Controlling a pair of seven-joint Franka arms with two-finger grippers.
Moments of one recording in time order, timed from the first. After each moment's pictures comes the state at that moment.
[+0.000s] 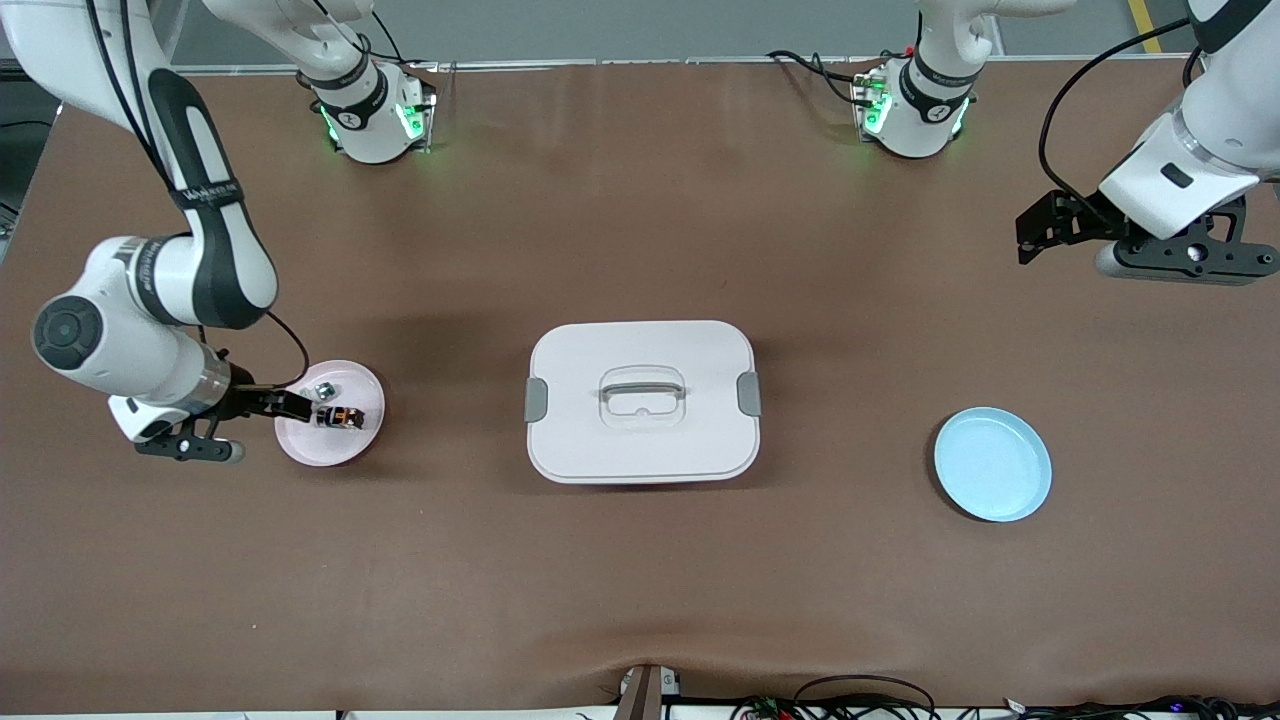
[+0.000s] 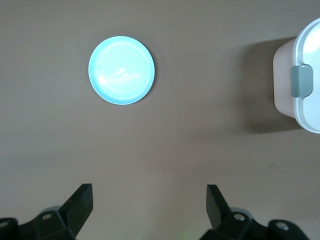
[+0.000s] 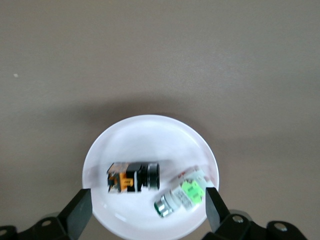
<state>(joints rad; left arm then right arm) -0.11 -0.07 -0.05 -1.71 0.02 1.63 -0.03 0.03 0.39 -0.06 -1.93 0.05 2.31 0.05</state>
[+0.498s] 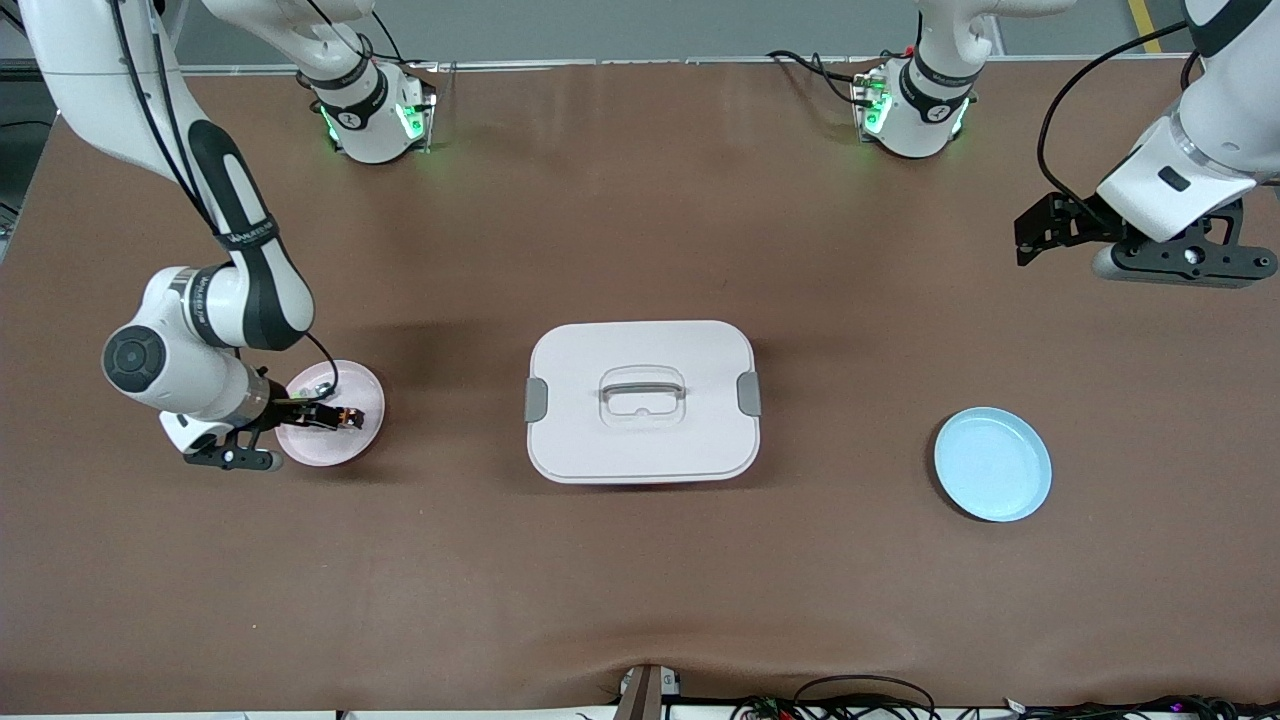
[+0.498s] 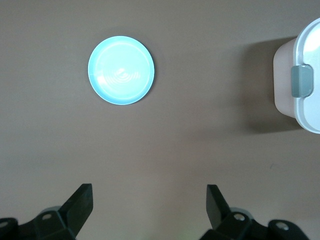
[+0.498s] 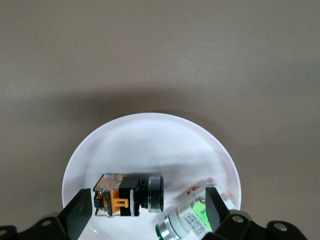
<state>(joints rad) -0.11 -0.06 -0.05 -1.71 0.02 1.63 -0.03 0.05 0.49 -0.06 -1.94 0.05 2.38 0.05</state>
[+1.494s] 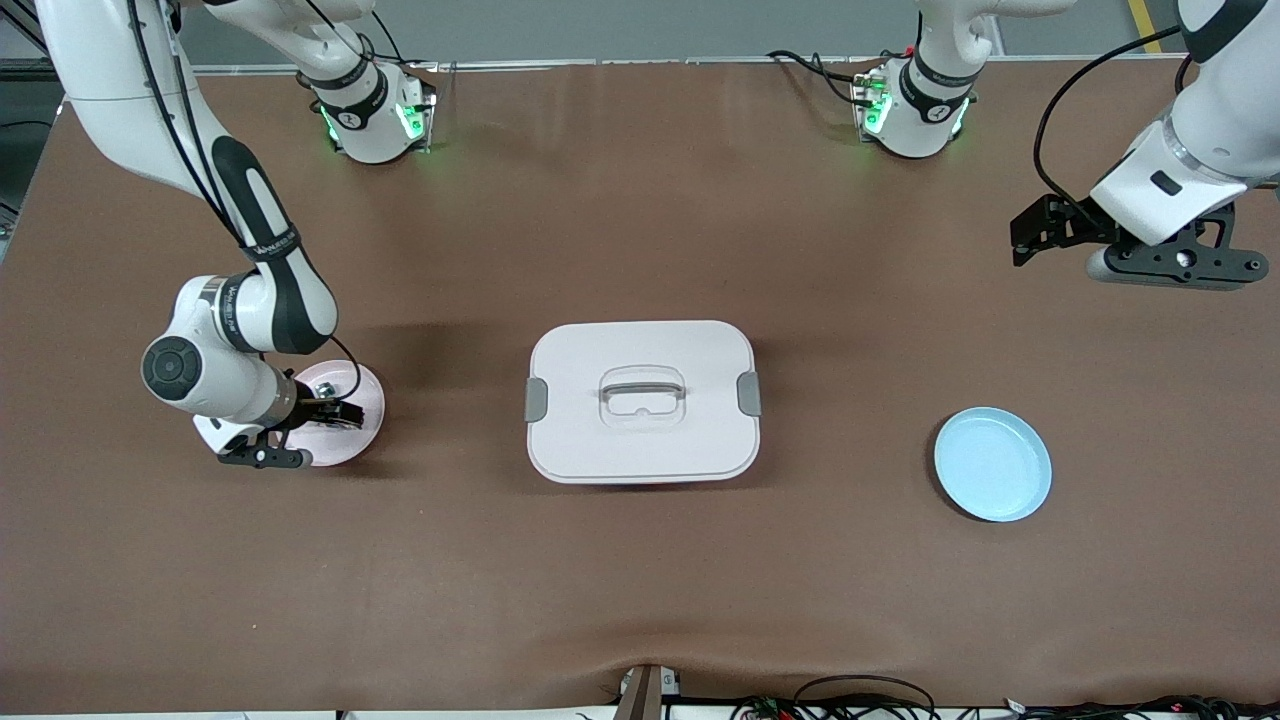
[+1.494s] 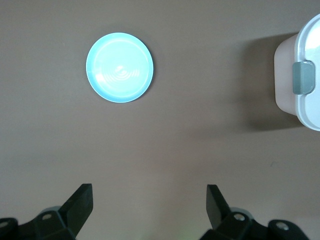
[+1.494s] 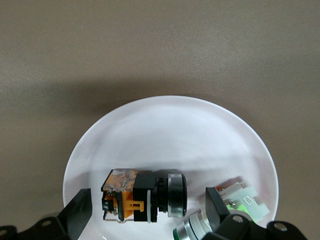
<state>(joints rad) -0.11 -0.06 -0.05 -1.72 0.02 1.63 -0.03 0.06 0.52 -0.04 -1.96 0.05 2.40 0.05</state>
